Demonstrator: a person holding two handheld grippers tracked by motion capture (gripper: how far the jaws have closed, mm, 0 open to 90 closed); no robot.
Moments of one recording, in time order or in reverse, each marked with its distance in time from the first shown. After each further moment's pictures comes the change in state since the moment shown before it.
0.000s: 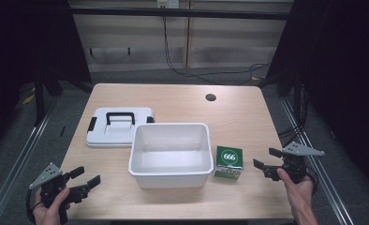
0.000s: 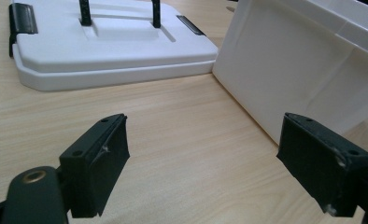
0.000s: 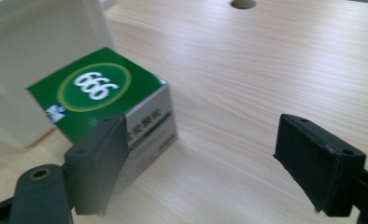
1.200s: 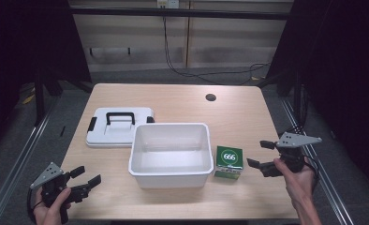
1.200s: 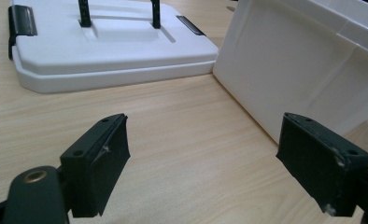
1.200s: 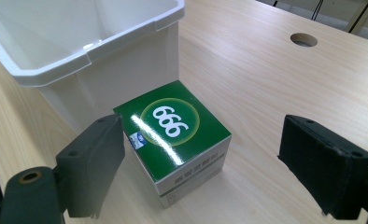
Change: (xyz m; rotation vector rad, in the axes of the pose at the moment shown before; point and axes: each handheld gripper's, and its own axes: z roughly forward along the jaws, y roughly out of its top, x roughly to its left) left arm -0.001 0.001 0.001 -0.002 0.003 0.008; right arm 0.024 0.051 -0.010 0.038 0.199 -0.204
